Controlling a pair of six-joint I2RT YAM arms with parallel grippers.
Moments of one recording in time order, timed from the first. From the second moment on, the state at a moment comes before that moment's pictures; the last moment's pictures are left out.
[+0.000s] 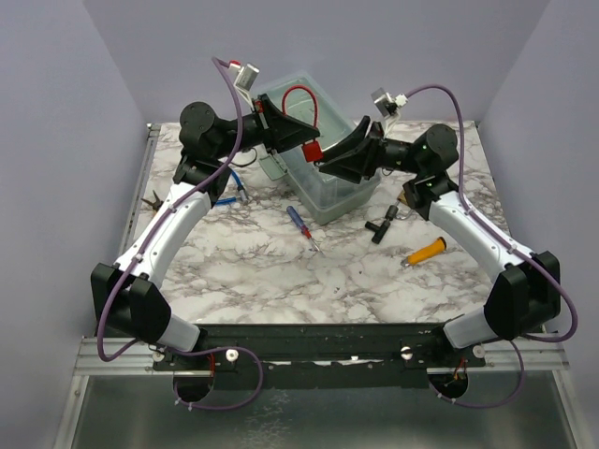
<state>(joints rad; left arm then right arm) -0.35 1.46 1.40 0.43 0.92 -0.88 0.41 1.47 1.20 0.67 -1.06 0.67</state>
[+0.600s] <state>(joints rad) -0.36 1.45 1.39 0.46 0.85 -0.88 0.45 1.50 1.27 0.55 -1.03 0.55</state>
